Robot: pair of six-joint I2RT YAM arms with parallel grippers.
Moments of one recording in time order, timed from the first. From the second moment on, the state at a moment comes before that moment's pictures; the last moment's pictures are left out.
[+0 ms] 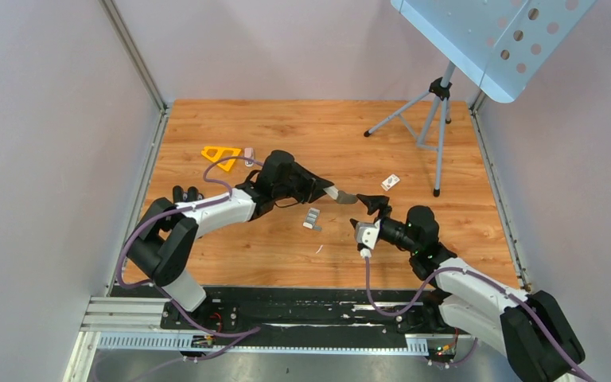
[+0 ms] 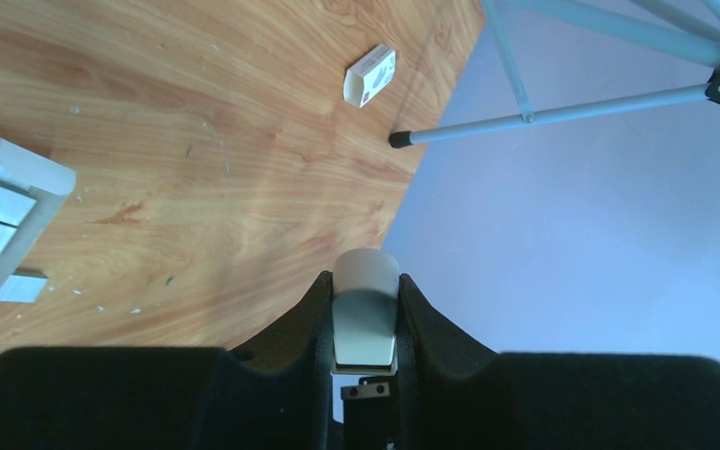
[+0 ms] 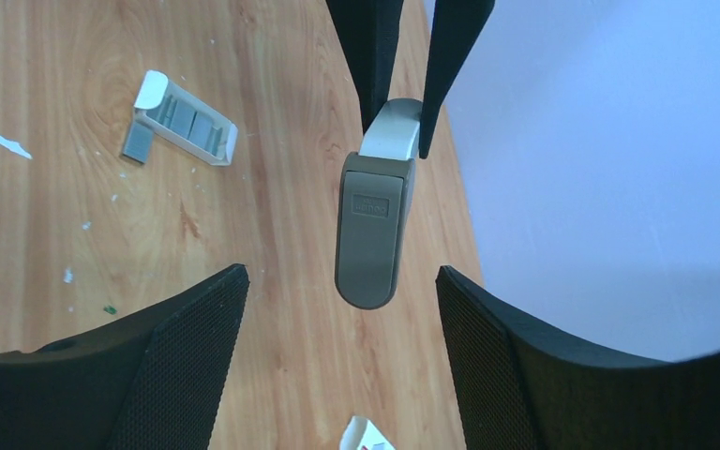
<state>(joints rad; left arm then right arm) -0.65 1.61 0.91 0.17 0.20 -1.54 0.49 0.93 0.21 0.54 -0.56 -1.05</state>
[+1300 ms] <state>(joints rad) -0.70 1.67 0.84 0.45 0.23 -1.67 0.52 1.06 0.26 0.65 -0.39 -1.19</state>
